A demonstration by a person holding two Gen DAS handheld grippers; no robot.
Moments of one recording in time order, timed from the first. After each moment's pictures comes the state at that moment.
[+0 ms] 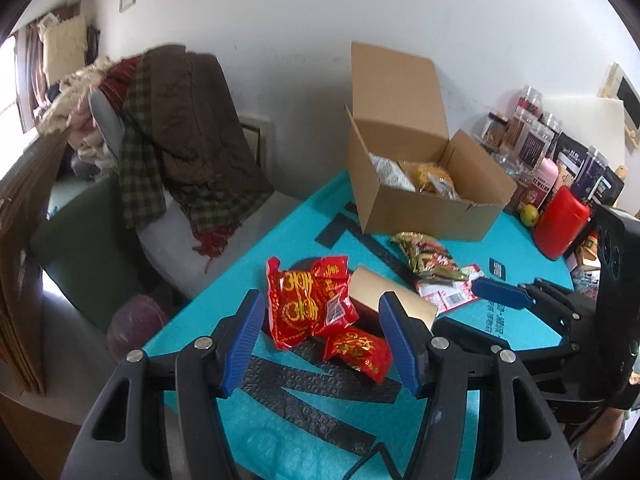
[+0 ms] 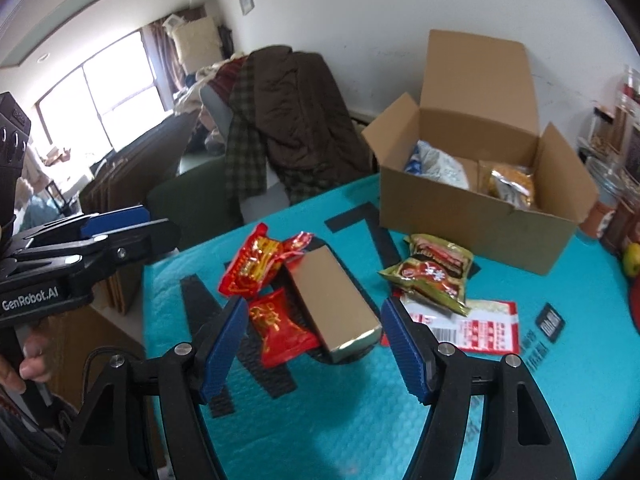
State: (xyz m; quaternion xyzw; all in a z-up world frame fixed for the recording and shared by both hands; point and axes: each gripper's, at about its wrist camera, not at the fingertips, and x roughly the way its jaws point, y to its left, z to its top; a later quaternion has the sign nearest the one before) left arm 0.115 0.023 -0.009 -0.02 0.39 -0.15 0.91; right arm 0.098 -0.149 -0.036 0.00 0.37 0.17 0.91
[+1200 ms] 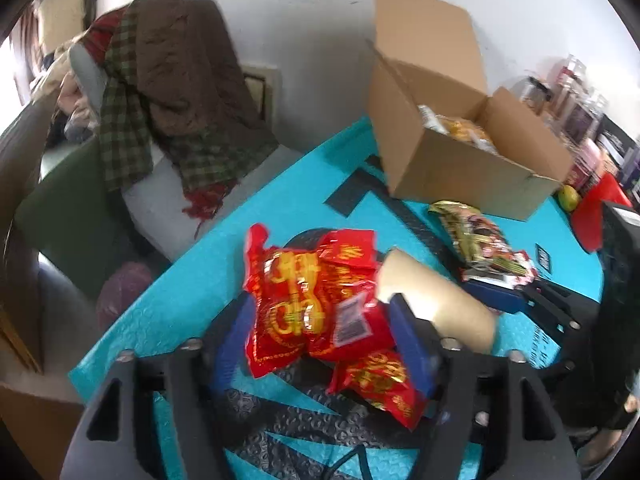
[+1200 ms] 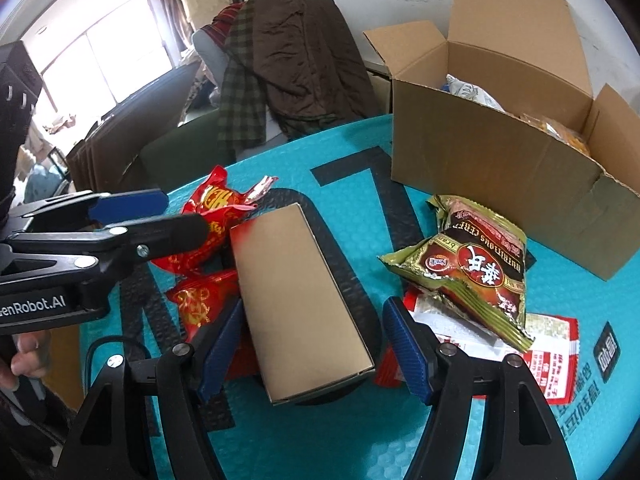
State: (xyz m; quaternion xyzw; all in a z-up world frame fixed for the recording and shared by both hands) left arm 0.176 0.001 -0.075 -0.02 0.46 -0.12 0.88; right arm 0.164 -0.149 -0.105 -0.02 0.44 0.20 0.88
